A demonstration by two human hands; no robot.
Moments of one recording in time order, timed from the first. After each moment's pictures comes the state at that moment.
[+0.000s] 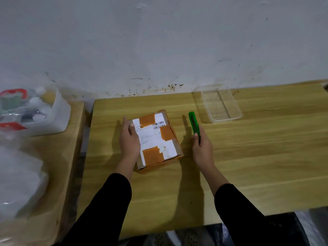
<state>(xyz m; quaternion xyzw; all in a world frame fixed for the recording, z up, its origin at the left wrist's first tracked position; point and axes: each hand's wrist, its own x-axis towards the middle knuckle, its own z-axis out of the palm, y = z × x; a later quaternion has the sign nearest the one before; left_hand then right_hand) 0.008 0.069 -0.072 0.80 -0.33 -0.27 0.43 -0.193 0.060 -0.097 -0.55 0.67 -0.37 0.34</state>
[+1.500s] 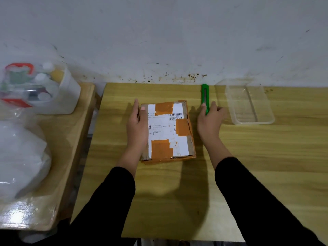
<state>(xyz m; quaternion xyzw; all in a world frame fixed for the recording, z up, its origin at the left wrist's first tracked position) 0.017 0.053 -0.082 0.72 -0.29 -0.35 0.53 -0.152 -0.030 -0.100 -0.57 0.72 -0.30 0.26</state>
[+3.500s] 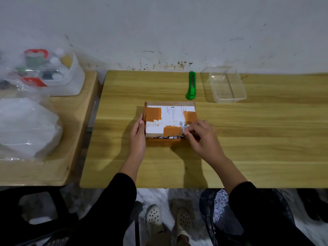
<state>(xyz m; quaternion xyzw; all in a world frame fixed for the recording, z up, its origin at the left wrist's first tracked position) -0.026 0.167 -0.086 0.64 -0.21 -0.44 0.59 -0.223 0.131 -0.053 -0.81 0.46 -0.28 0.24</state>
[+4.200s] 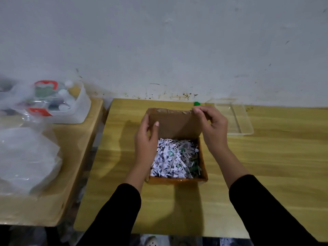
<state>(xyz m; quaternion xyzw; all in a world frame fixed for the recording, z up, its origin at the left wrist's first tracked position) -0.021 0.091 -0.039 0.67 -0.40 -0.25 0.57 -0.178 0.017 0.000 -0.67 0.42 -0.52 0.31</state>
